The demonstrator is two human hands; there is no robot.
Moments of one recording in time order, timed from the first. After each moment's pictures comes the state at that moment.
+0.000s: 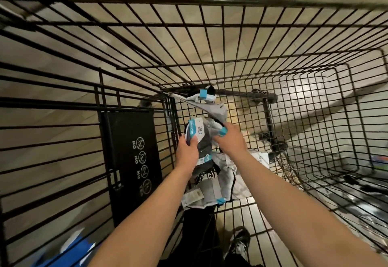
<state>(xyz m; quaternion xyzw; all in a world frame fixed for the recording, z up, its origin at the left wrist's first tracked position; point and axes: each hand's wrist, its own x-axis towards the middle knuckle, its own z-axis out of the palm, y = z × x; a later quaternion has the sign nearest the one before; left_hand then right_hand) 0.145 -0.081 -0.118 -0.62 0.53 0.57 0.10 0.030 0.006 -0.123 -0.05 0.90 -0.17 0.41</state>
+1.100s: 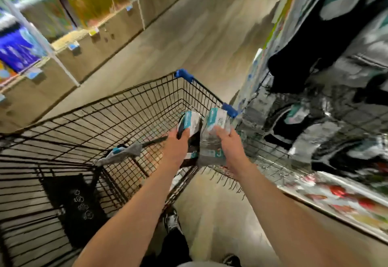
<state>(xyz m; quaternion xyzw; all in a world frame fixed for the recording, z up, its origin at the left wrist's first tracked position) 0.093 0.166 0.202 -0.23 0.79 0.57 0.08 0.088 0.324 0.217 0.23 0.69 -0.67 0.12</state>
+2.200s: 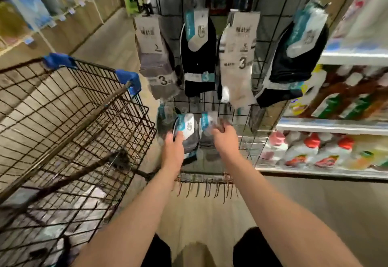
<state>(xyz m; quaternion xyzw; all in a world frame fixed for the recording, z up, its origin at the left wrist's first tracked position) 0.089 0.434 -0.067 -0.11 0.78 0.60 0.13 0.117 0.576 -0.053 0.33 0.72 -0.60 -0.07</state>
